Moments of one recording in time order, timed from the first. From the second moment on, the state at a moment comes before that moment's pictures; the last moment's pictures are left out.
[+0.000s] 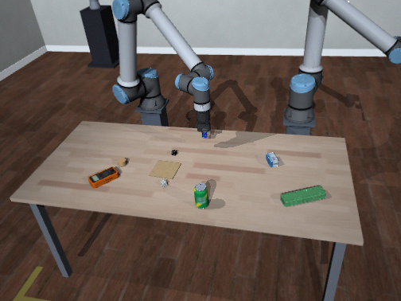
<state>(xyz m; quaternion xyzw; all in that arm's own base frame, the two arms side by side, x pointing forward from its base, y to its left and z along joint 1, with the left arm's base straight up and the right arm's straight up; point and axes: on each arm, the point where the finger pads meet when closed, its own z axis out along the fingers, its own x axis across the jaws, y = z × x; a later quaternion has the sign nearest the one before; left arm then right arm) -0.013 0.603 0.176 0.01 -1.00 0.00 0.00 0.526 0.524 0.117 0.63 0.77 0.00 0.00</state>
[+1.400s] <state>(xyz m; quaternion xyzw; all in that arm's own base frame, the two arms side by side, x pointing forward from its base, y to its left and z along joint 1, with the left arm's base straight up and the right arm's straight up) -0.013 0.603 0.176 0.01 -1.00 0.00 0.00 0.531 0.528 0.107 0.38 0.92 0.02 0.01</state>
